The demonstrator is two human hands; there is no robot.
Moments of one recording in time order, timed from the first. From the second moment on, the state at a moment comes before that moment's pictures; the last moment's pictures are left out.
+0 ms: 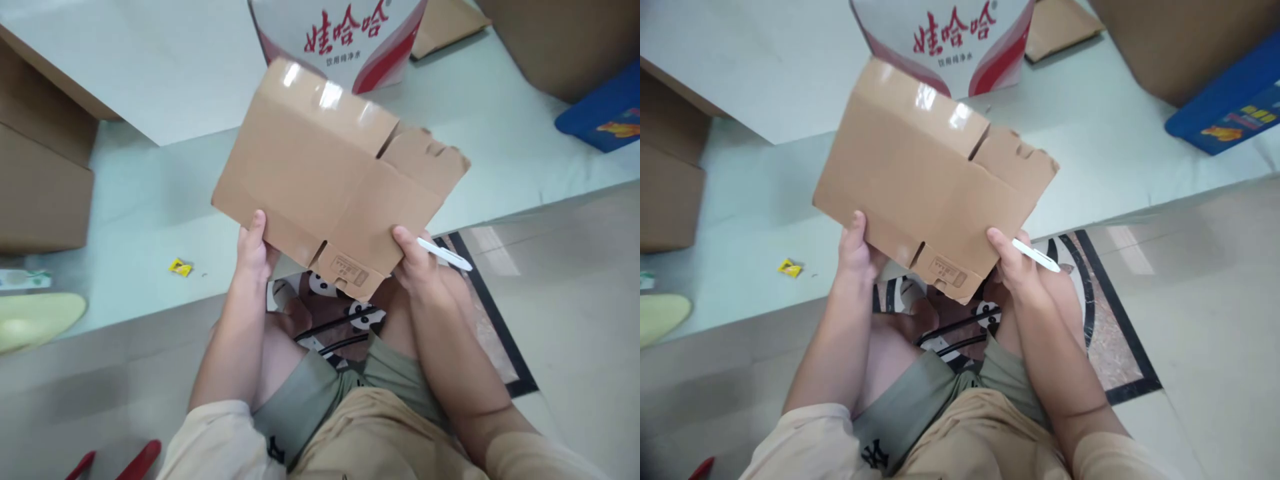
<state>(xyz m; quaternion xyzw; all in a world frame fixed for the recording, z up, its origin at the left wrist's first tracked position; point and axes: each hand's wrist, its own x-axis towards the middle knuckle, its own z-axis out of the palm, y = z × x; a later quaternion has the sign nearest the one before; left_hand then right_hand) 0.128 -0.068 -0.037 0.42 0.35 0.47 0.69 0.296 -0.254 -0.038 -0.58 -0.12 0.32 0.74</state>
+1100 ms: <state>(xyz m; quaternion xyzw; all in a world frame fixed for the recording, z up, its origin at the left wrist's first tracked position) 0.132 -0.061 -0.022 0.61 0.23 0.18 0.73 0.504 -0.157 0.093 -0.80 -0.15 0.11 0.57</state>
